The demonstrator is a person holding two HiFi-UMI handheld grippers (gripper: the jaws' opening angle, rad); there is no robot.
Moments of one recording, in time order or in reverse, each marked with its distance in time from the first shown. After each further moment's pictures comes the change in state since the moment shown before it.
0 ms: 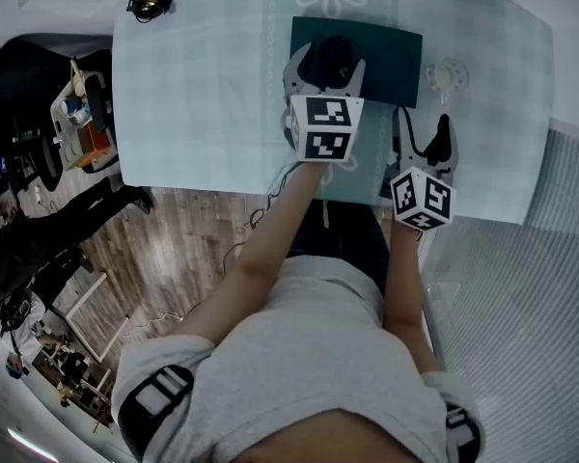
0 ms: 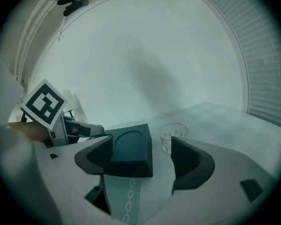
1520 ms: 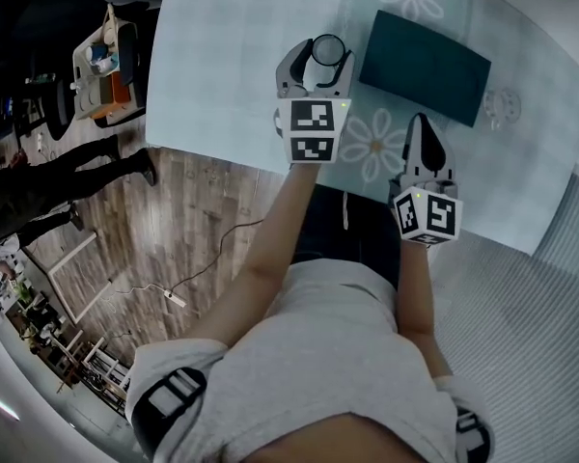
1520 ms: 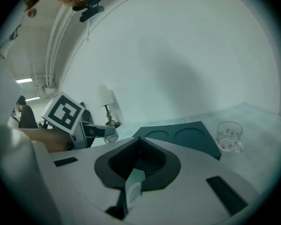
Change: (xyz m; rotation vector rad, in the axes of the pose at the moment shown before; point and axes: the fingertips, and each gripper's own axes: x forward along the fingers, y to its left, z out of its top) left arm -0.072 0.127 -0.032 -0.071 -0.094 0.153; right arm -0.007 0.136 -0.016 -0.118 0.020 0.318
